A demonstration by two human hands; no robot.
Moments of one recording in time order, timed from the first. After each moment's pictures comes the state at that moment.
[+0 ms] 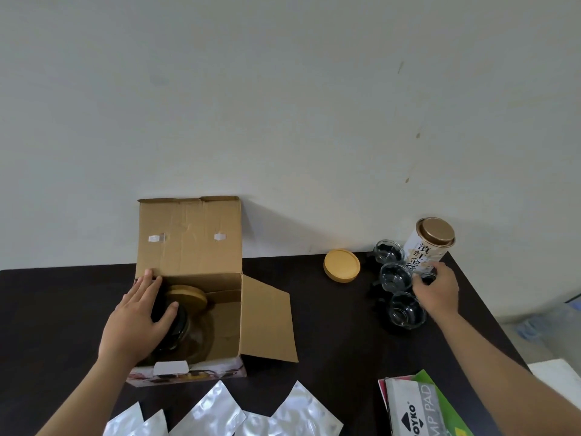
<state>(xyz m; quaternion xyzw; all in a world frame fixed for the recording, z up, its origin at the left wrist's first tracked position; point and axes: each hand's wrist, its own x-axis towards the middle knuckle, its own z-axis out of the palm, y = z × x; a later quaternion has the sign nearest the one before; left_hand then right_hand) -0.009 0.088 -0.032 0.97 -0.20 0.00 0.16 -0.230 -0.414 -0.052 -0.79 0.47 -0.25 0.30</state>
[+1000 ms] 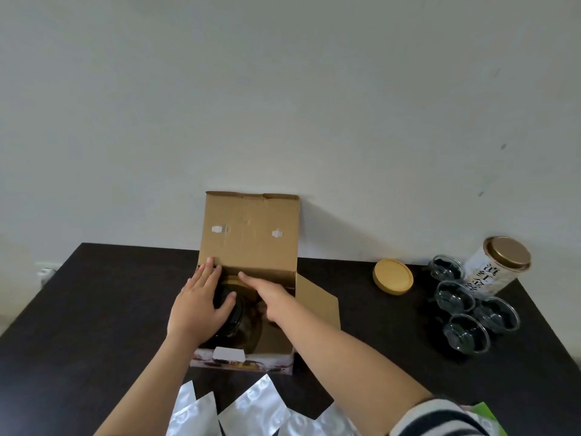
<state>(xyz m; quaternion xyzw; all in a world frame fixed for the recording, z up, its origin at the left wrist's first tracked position) -0.012 0.085 -0.026 0.97 -0.20 0.01 0.16 -0.022 -0.066 -0.029 -0.52 0.39 0.20 0.74</state>
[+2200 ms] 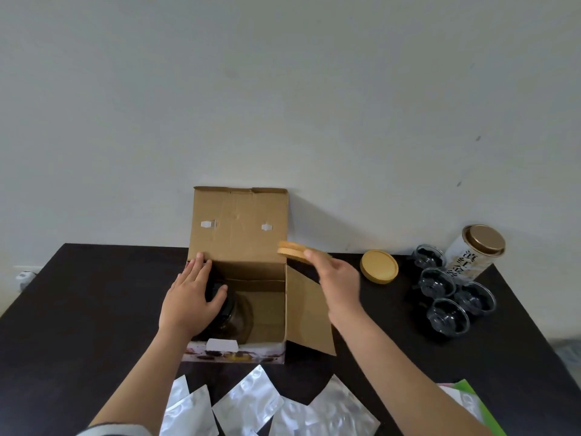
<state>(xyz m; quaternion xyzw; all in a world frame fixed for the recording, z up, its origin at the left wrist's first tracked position) -0.012 0.086 -0.025 0.97 -0.21 0.00 0.16 -0.119 -0.151 0.030 -0.62 0.37 -0.14 0.68</state>
